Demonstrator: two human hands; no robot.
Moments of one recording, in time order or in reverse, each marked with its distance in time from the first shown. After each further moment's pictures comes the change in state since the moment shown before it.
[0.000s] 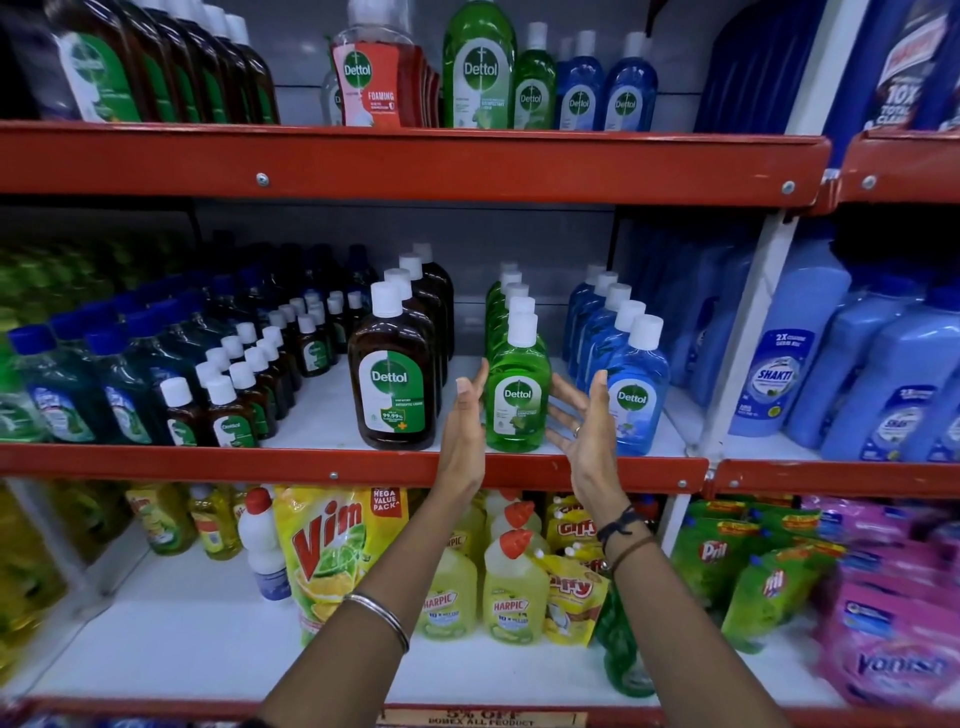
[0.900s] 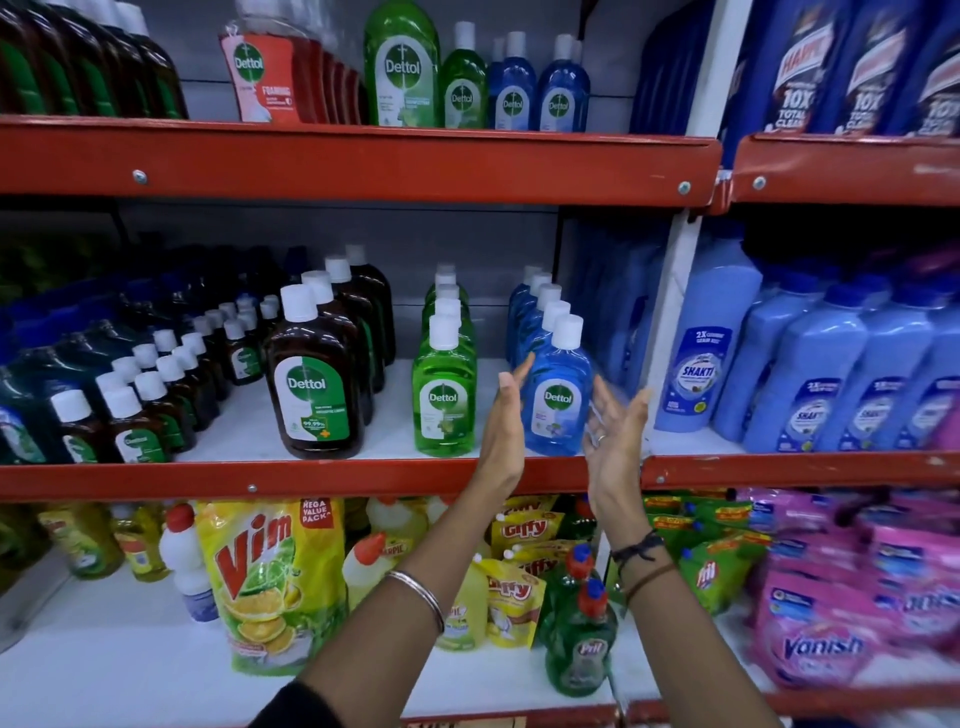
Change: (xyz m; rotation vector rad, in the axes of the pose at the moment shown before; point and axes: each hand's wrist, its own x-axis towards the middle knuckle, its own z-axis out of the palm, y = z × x) left_hand 0.001 -0.003 0.118 -0.059 -0.128 -0.021; right_hand 0.006 -0.025 -0.092 0.000 0.092 -0.099
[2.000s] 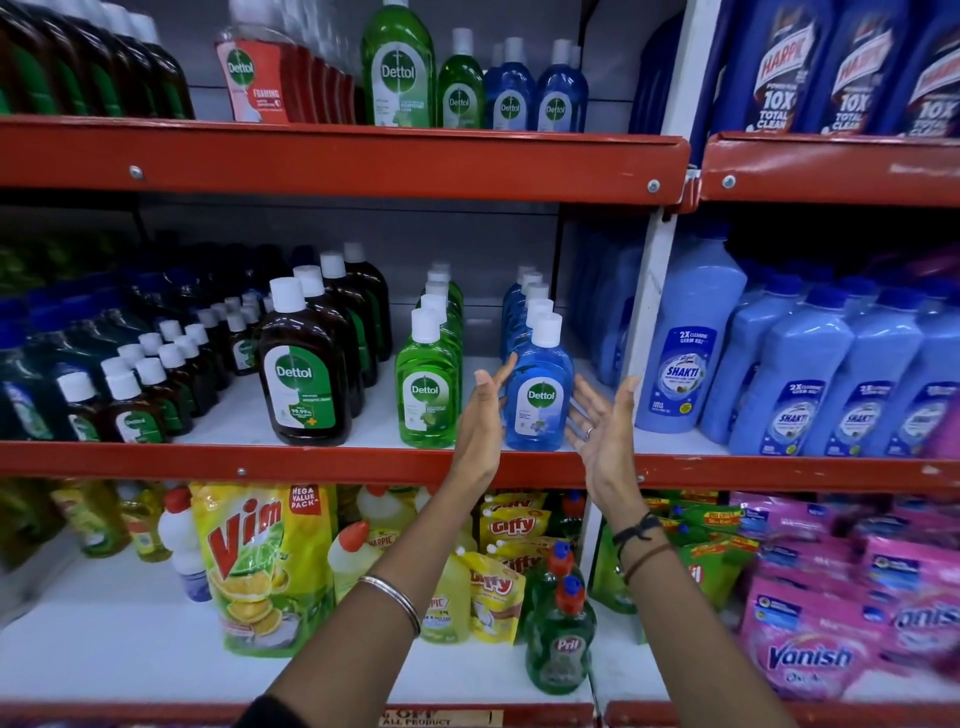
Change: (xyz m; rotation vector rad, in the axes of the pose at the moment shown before) left_hand -0.010 0.000 0.003 0.119 0.061 0.020; right_hand 0.008 -0.014 -0.021 -0.039 -0.101 0.097
